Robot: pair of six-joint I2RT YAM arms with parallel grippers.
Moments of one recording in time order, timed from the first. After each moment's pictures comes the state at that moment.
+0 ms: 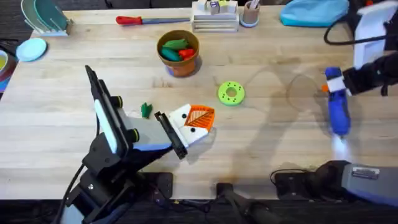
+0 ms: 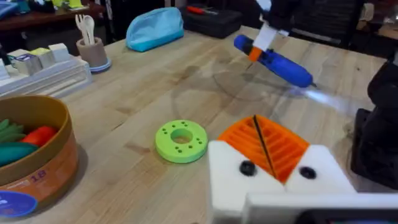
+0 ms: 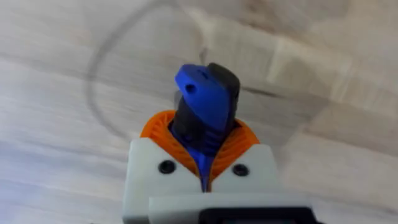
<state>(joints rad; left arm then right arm) -0.63 0.01 0.01 -0.05 0.37 -0.05 -0.44 1.48 1.00 -0.87 -0.09 -0.70</state>
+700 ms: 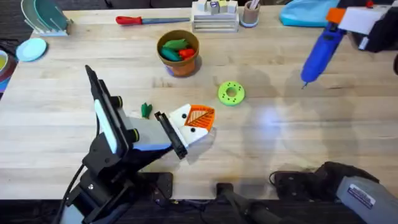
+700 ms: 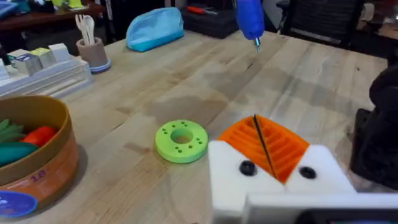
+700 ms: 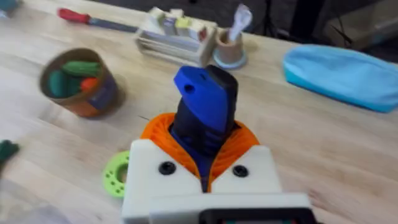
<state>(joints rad) -0.63 0.01 0.01 -0.05 0.37 -0.05 -0.29 1.00 0.98 -0.54 -0.62 -0.26</state>
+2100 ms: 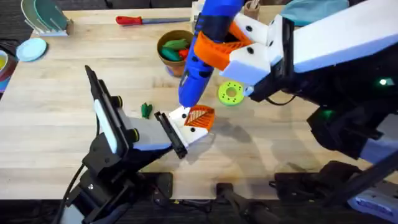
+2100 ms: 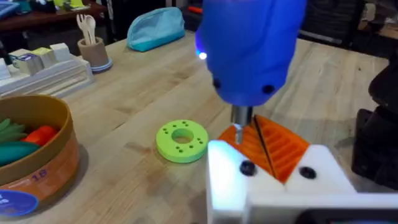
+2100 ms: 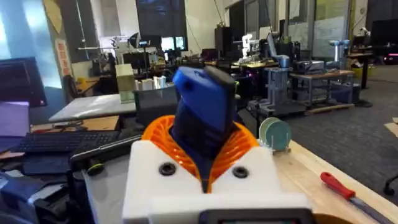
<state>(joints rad) -0.63 0.01 0.01 -0.05 0.37 -0.05 0.67 1.07 0.50 1.00 -0.57 0.30</state>
